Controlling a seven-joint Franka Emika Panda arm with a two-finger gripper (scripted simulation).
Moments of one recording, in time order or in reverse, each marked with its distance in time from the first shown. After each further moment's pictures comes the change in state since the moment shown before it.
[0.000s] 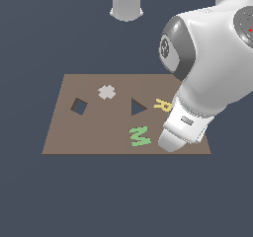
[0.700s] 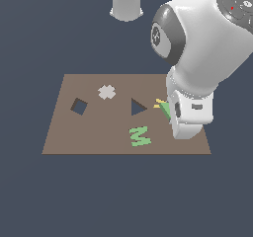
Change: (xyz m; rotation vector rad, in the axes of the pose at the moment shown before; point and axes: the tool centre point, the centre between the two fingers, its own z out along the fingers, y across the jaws) arm -0.028 -0.029 -0.002 -0.001 0.000 -0.584
